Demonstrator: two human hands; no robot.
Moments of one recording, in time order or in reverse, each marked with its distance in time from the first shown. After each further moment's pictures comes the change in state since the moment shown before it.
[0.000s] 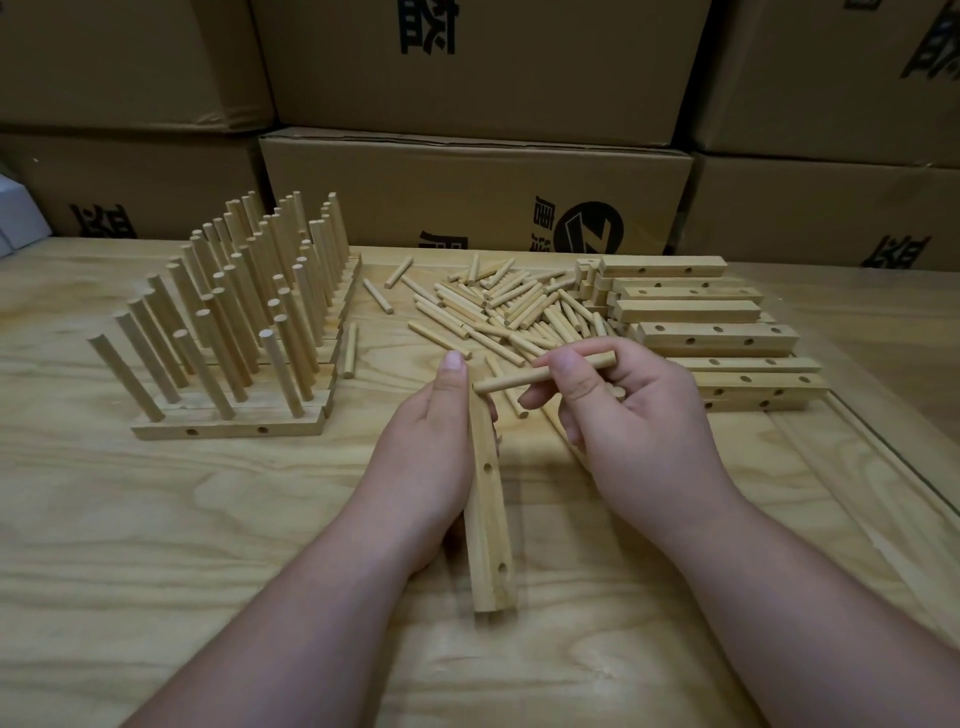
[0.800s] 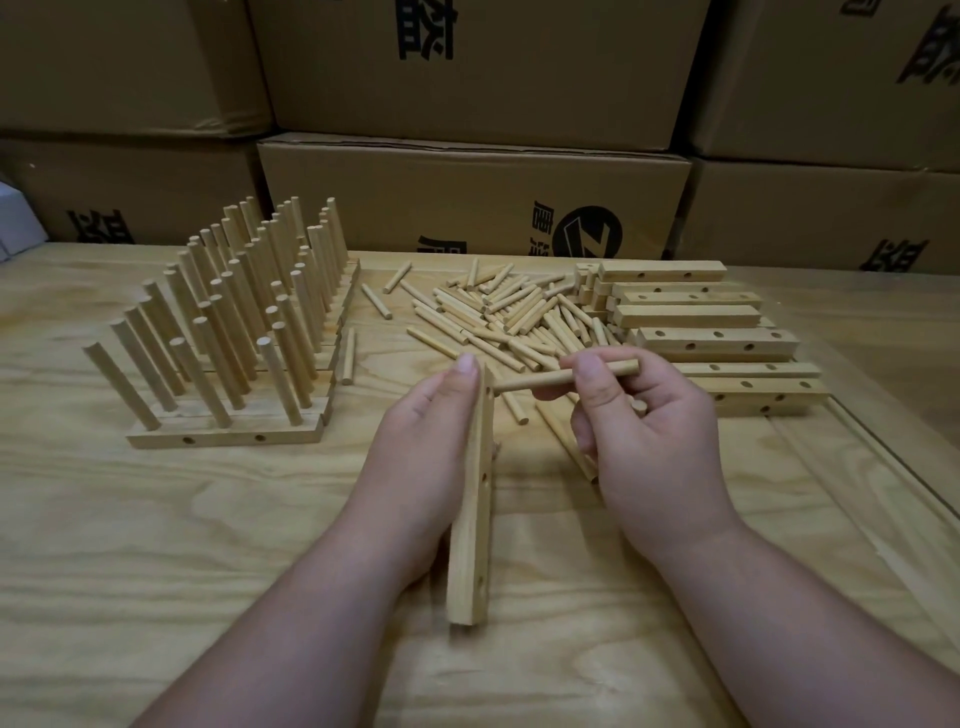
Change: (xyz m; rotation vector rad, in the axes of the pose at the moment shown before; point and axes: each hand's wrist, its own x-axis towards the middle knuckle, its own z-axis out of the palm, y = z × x) left_hand -0.006 0.010 -0.006 -0.261 -0.054 -0.022; right_hand -0.002 0.013 0.002 0.112 0.156 -0.049
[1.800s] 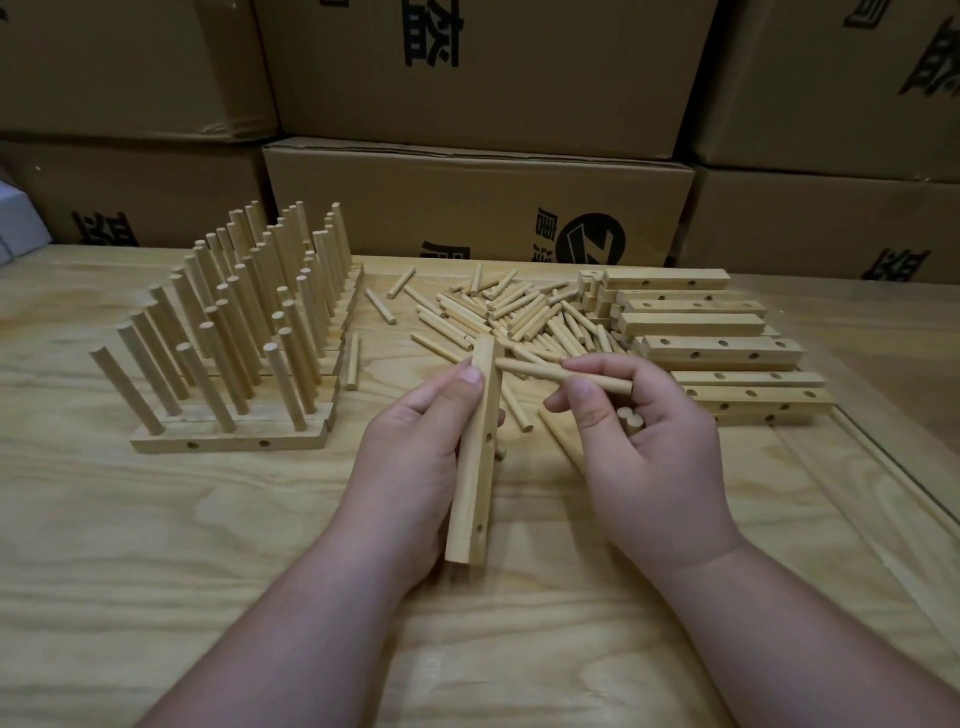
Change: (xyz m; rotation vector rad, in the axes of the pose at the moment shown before) left_hand 0.004 -0.002 -0.005 -0.300 -0.046 -0.059; right_hand -0.005 0.000 0.004 -0.190 0.032 -0.114
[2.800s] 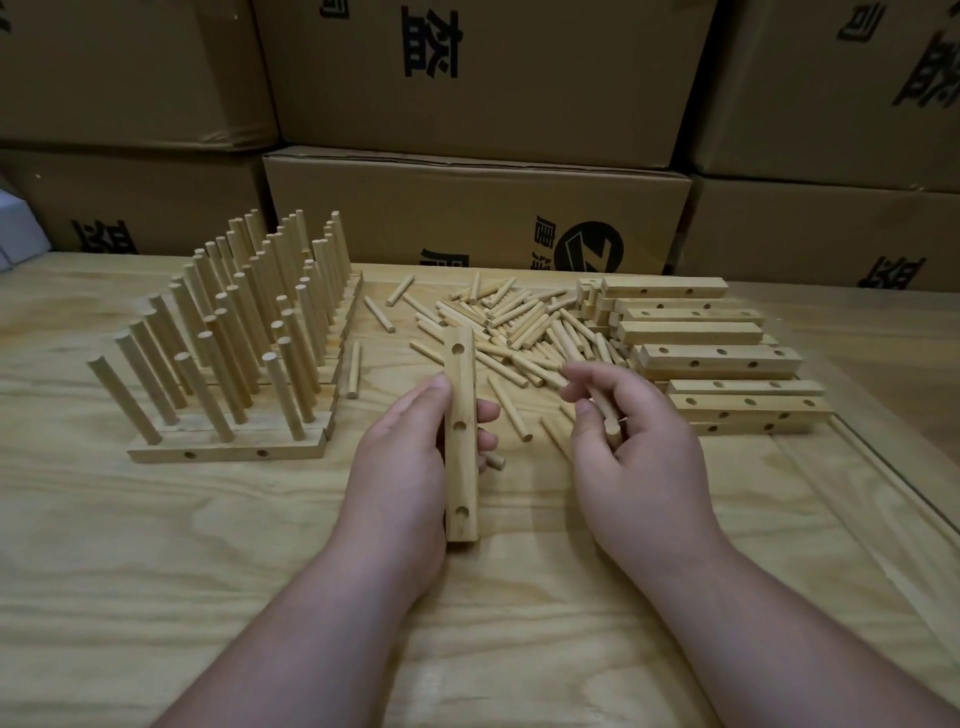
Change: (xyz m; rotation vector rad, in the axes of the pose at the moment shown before) left_hand 0.008 -0.004 0.004 -0.062 0.100 0.031; right_hand 0.003 0.017 0.000 -0.276 -0.020 0.047
